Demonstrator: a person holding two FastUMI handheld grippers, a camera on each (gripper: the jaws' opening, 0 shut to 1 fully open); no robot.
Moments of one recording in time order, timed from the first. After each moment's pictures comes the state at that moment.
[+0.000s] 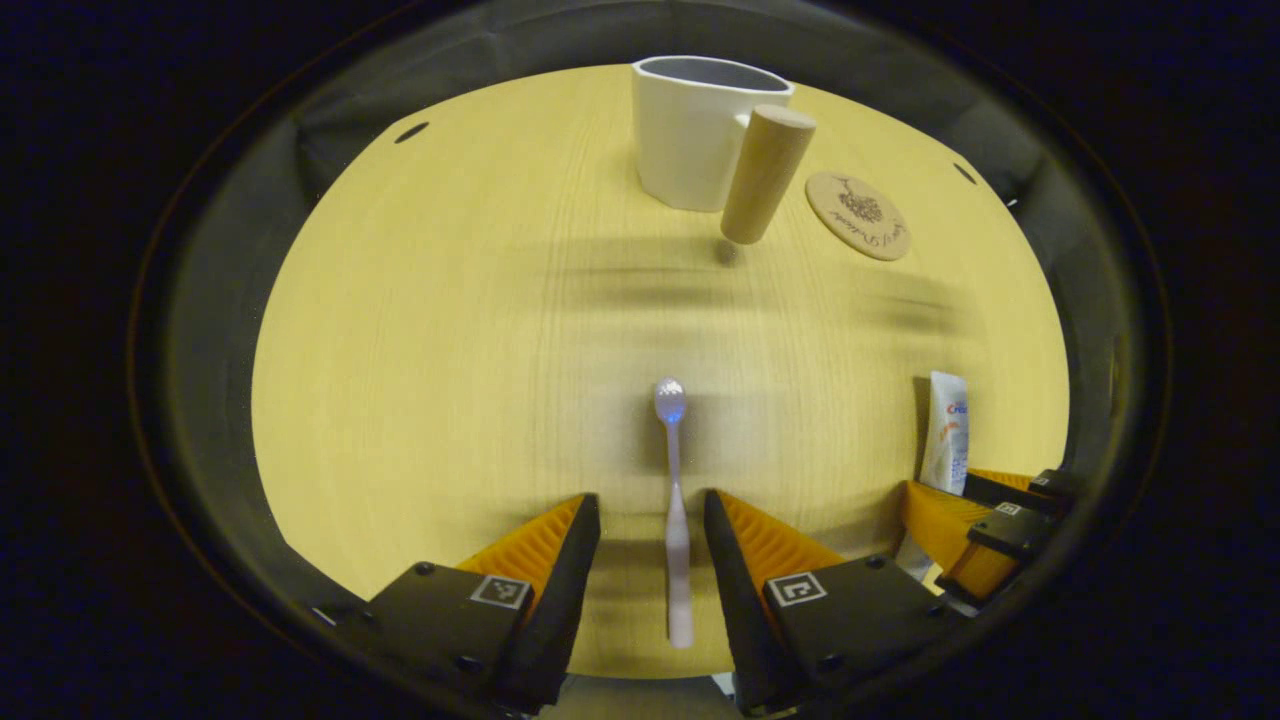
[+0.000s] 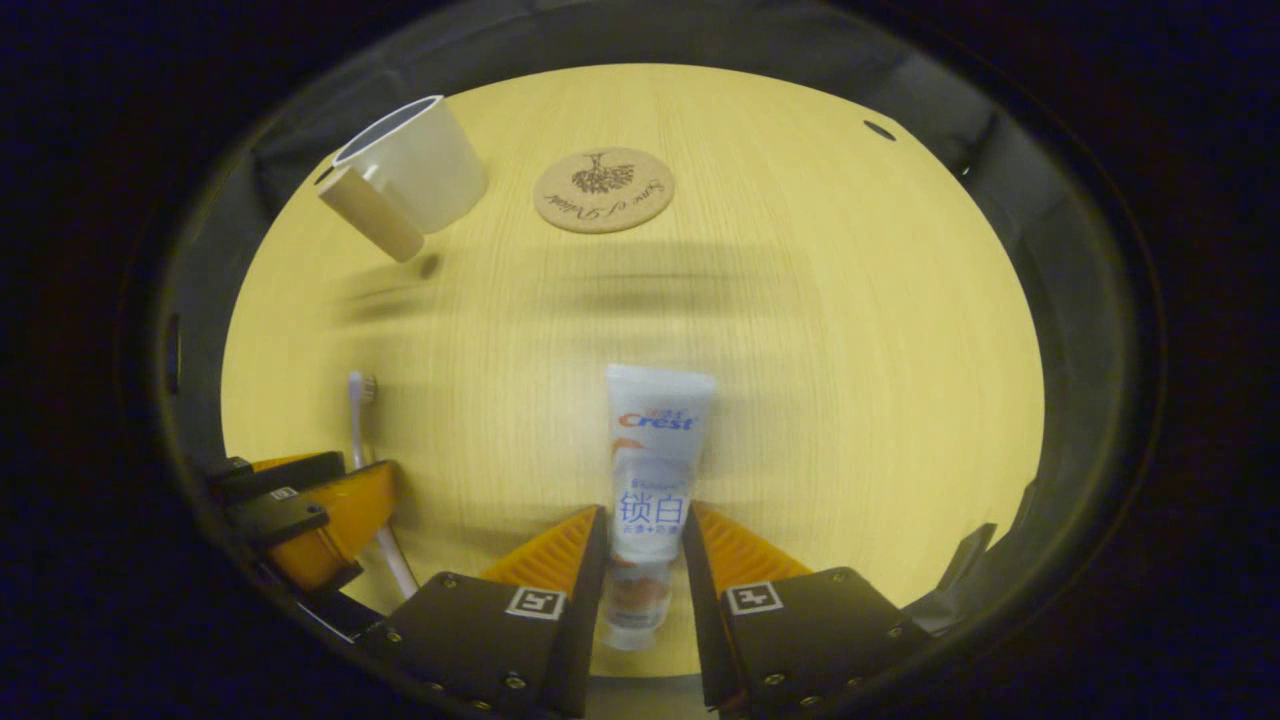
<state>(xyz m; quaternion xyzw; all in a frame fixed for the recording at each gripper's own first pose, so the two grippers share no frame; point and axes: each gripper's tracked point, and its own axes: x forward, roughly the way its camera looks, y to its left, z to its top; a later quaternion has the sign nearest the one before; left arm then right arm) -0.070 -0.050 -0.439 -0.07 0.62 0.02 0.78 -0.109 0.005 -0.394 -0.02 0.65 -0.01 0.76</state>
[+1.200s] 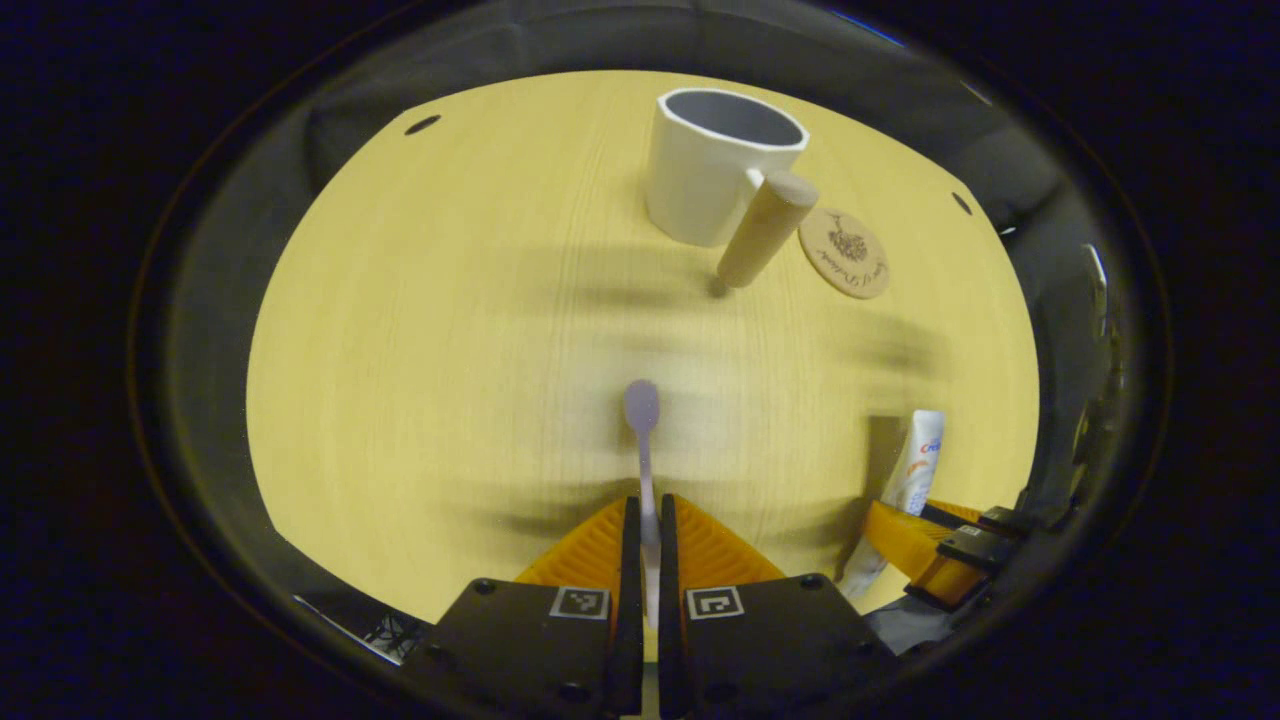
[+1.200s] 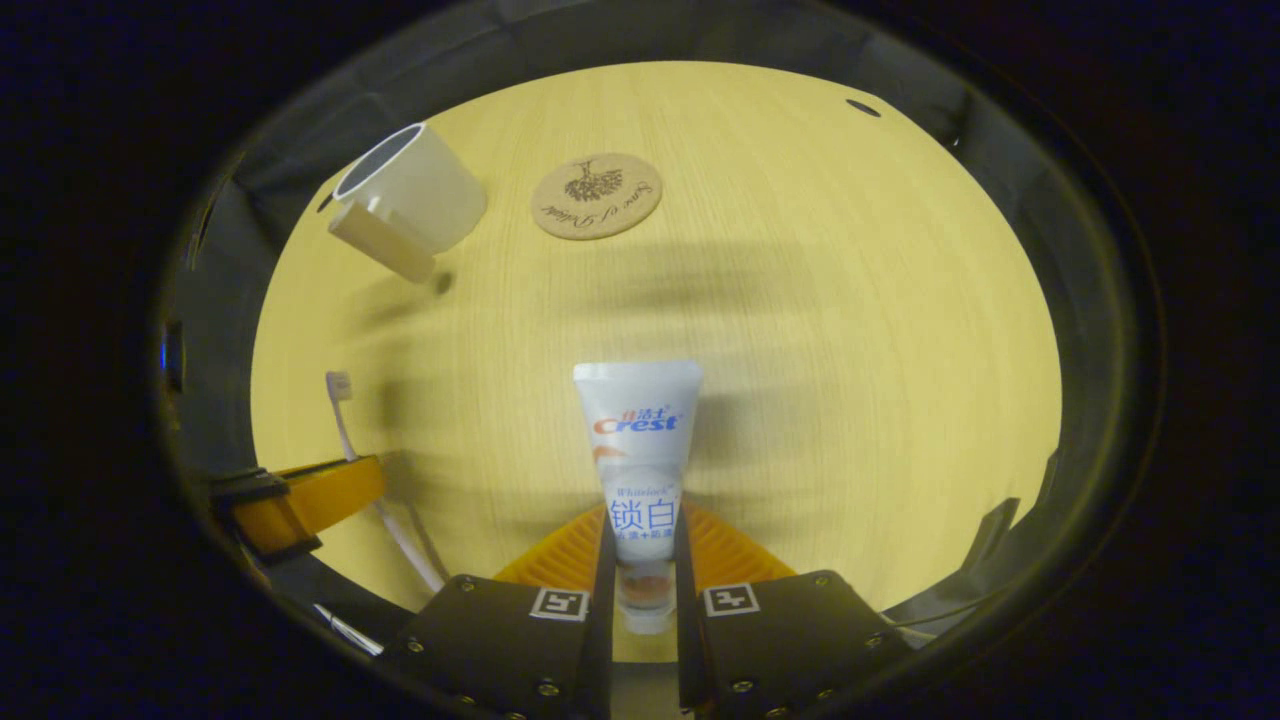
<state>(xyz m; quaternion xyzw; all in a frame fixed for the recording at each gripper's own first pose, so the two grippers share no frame) -0.053 -0.051 -0.396 -0.12 0.61 0.02 0.78 -0.112 0.011 -0.377 0.05 0.64 -0.01 0.76</state>
